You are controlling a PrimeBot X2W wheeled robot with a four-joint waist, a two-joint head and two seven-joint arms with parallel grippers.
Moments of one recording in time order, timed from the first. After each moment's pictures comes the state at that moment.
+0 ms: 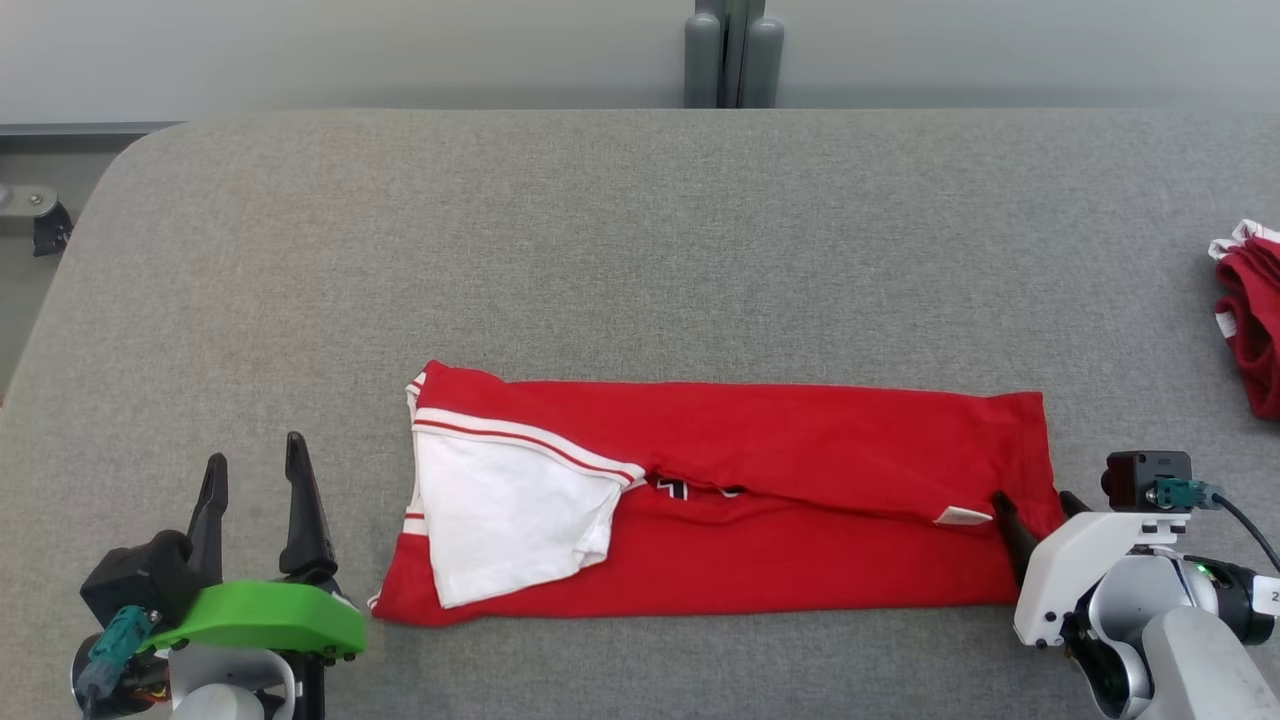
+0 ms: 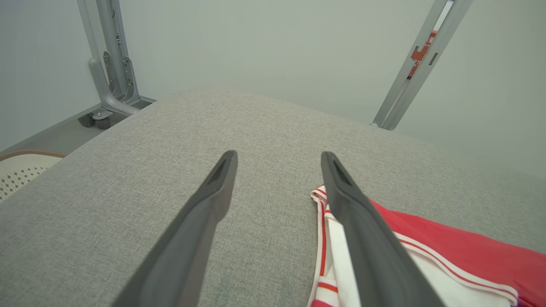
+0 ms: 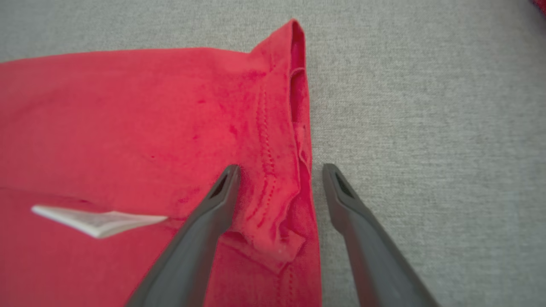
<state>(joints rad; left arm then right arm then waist) -0.09 0.27 -0.24 0.17 -0.62 0.20 -0.26 -0.17 -0.14 -0.06 0.41 0.22 0.13 0.24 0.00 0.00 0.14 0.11</state>
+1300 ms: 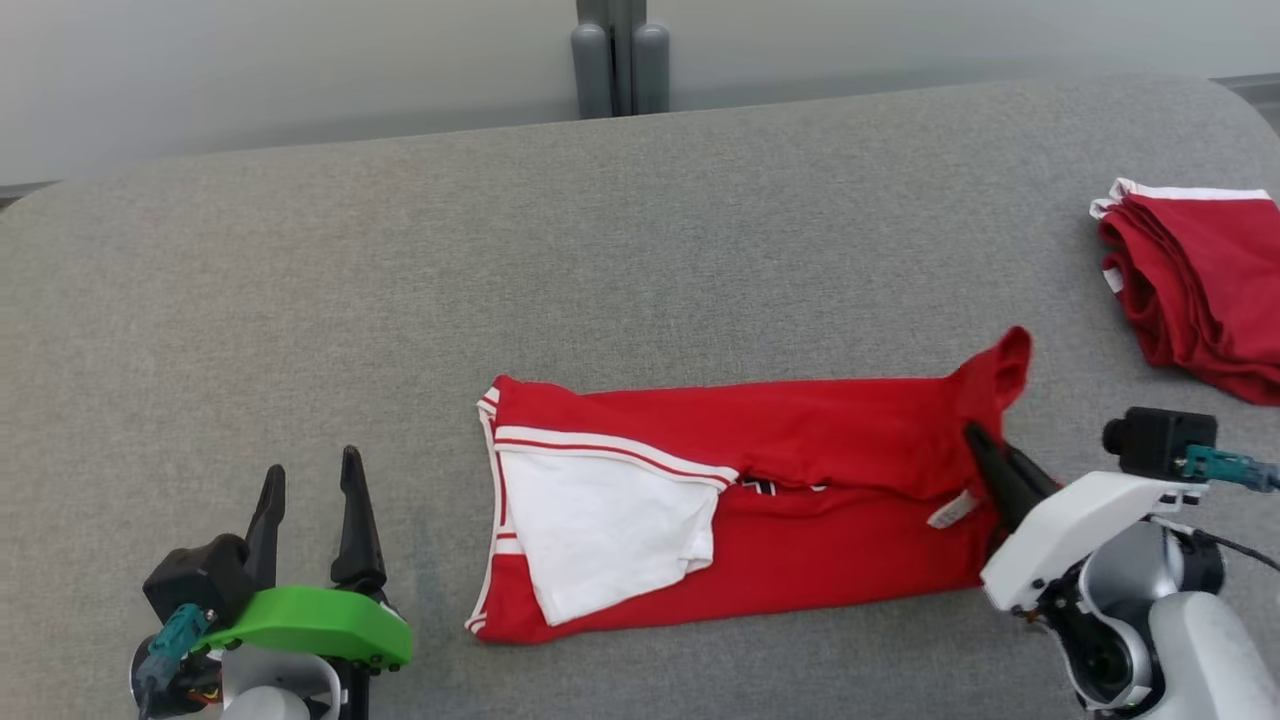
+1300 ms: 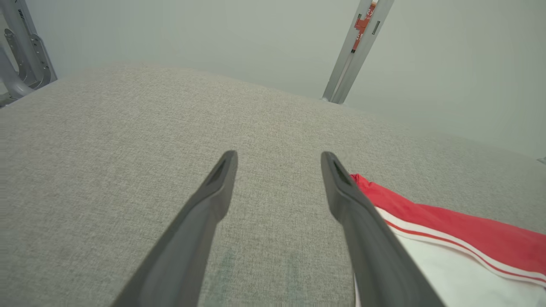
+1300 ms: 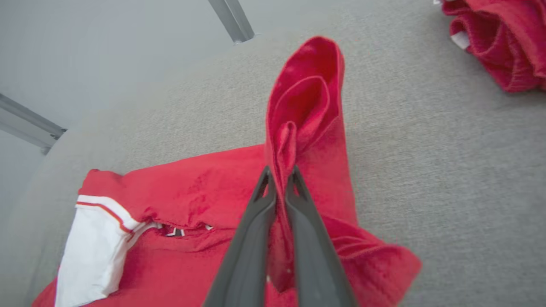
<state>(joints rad) -0.11 0.22 -0.28 0.23 -0.61 0.17 -0.26 -0.10 -0.11 -0.03 0.08 0.49 0.13 0.31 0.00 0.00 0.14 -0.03</state>
